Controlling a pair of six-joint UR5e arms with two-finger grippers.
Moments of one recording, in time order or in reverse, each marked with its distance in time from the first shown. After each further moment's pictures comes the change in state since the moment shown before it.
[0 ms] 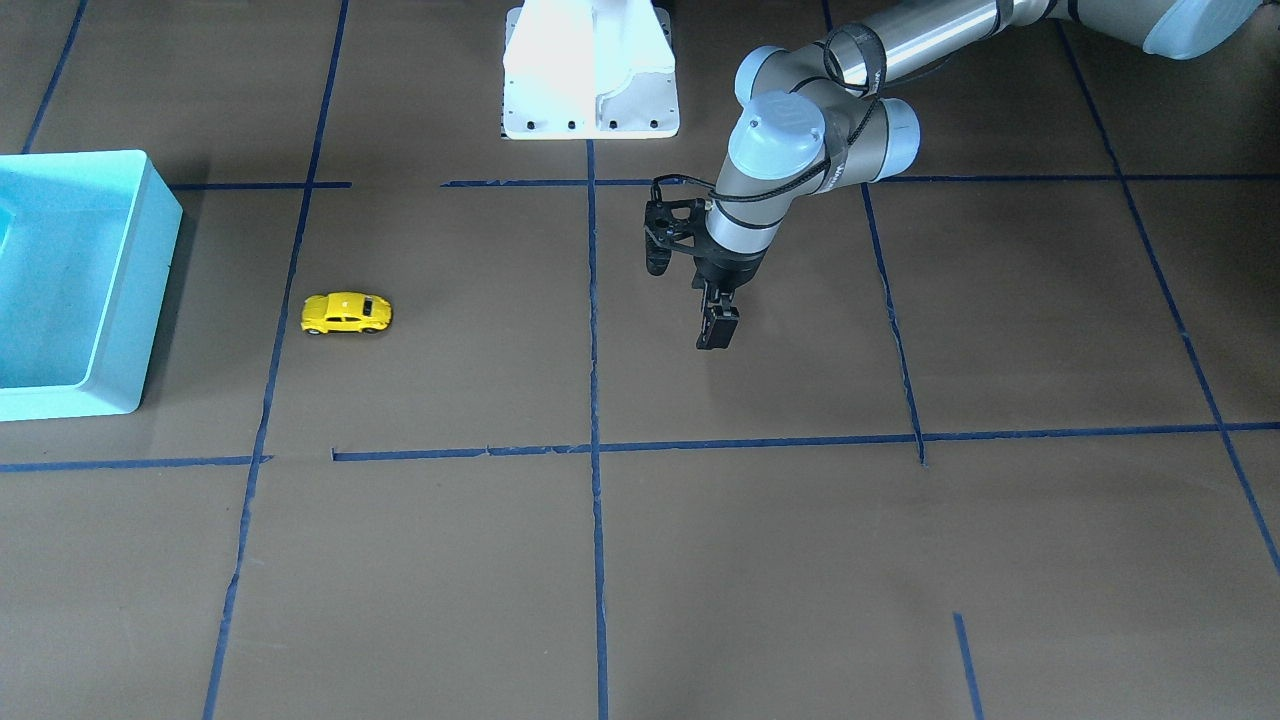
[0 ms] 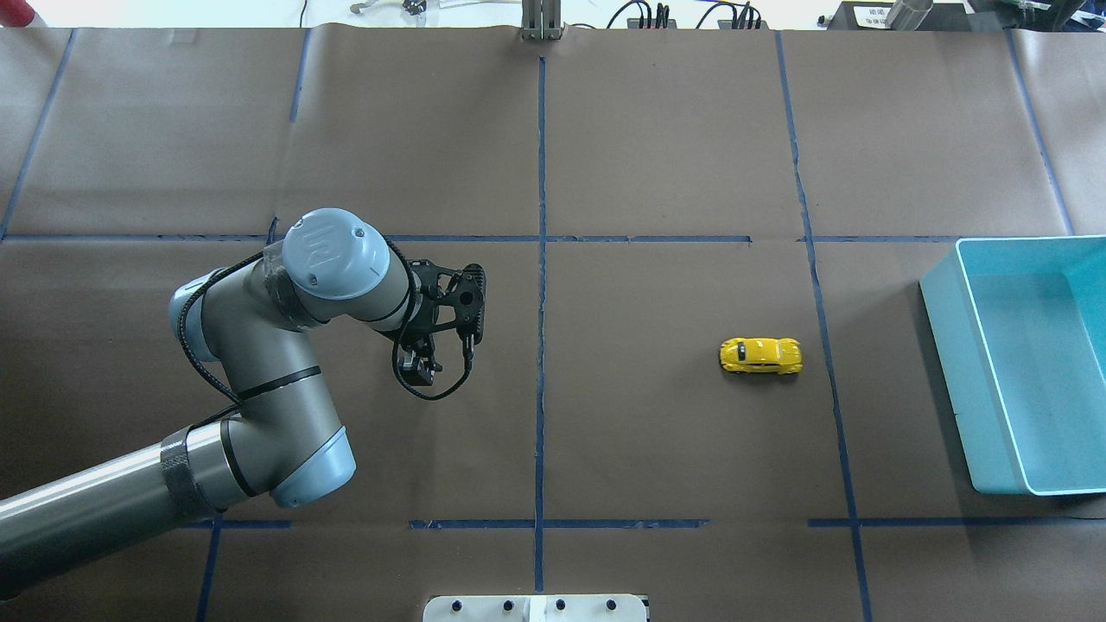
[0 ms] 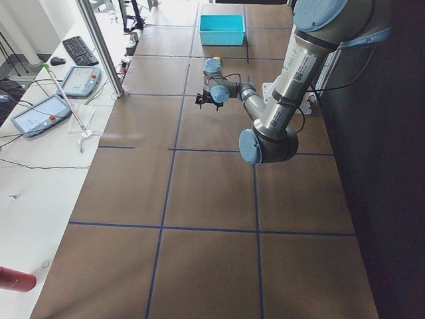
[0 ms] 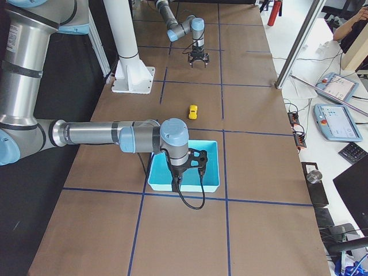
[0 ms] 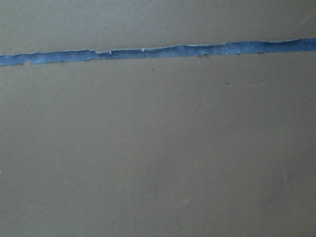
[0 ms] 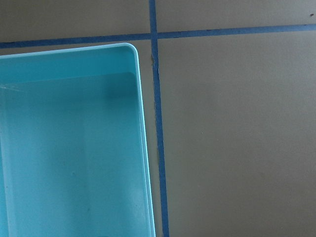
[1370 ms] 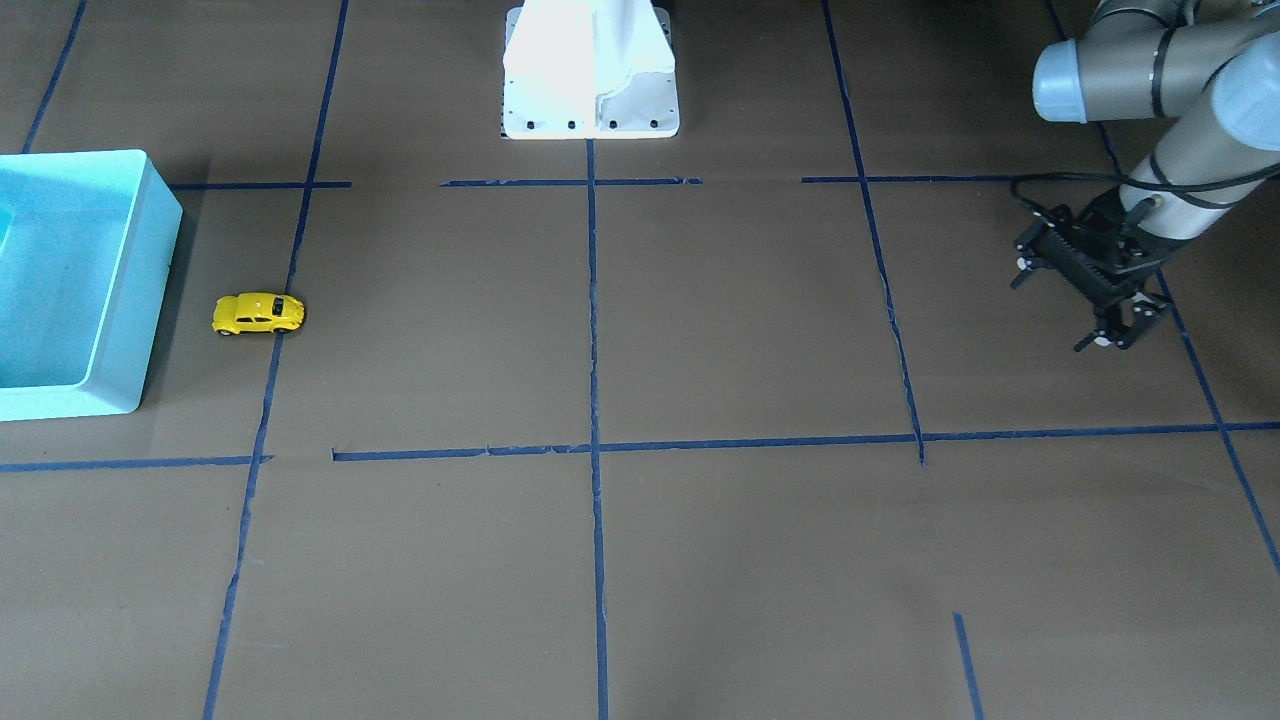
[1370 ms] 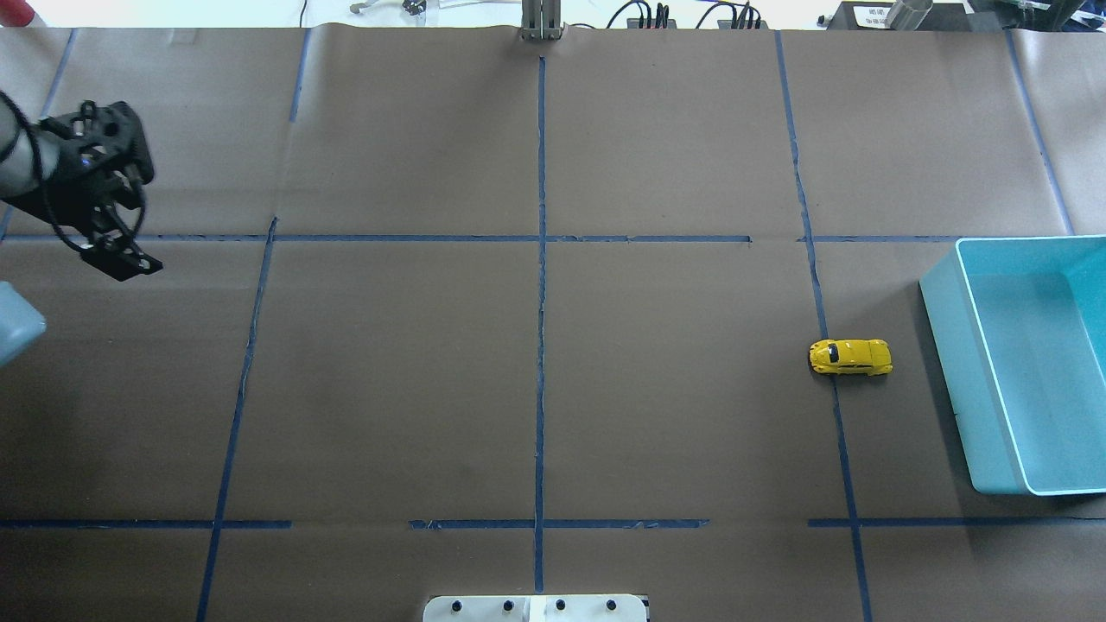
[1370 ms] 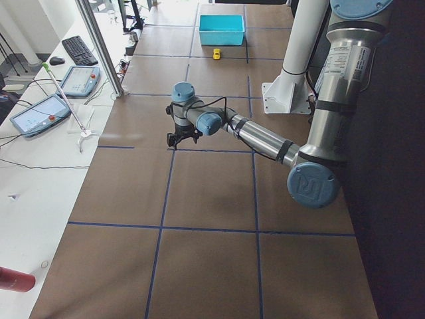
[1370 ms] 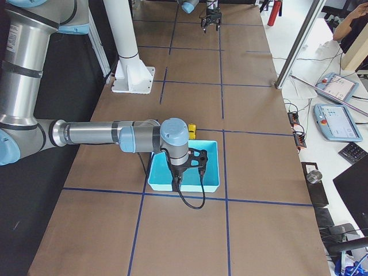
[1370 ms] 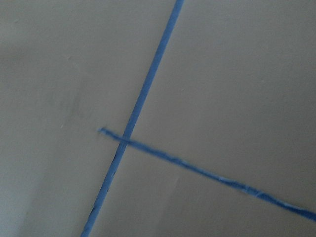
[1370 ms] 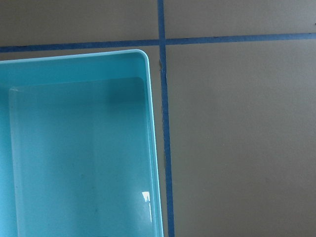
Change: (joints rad) left arm -0.561 0.468 -0.217 0.107 -0.323 -0.065; right arm -0.001 0.000 0.020 0.009 0.012 -0.002
